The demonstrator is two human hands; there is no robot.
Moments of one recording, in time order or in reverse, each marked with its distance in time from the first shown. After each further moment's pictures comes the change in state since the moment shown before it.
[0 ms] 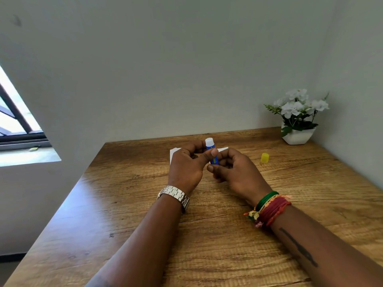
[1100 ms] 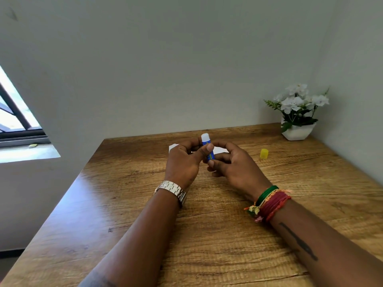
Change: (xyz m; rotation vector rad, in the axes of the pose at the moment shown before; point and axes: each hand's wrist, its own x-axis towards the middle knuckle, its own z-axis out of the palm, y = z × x) left_hand 0.003 -0.006 -0.004 -0.019 -0.005 -0.087; right_hand -0.002 -0.004 -0.001 0.092 -0.060 -0.024
